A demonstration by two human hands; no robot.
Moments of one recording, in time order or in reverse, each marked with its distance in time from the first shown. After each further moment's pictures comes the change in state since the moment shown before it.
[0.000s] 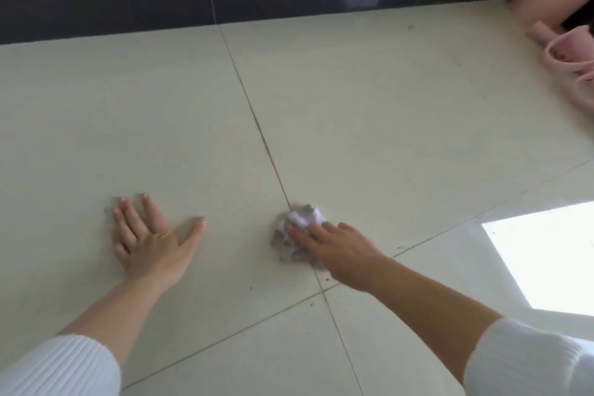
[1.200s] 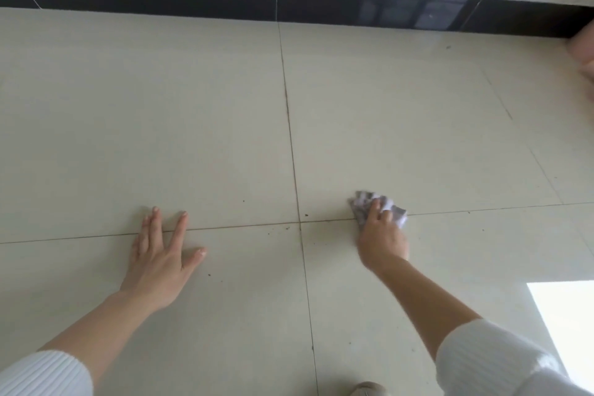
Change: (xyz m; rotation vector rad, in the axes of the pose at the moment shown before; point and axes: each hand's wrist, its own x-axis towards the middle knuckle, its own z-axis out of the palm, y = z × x) left_hand -0.199 -0.054 0.023 0.110 -0.122 0.067; right_hand -0.100 0.017 0.048 0.265 0.029 0.737
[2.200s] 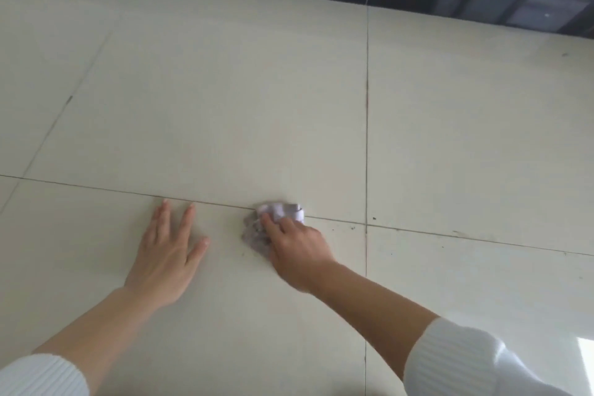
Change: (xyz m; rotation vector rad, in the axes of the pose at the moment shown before) left_hand -0.037 -0.076 -0.001 -0.081 0.089 -0.135; right_hand -0.069 -0.179 0.038 -0.020 0.073 -1.024
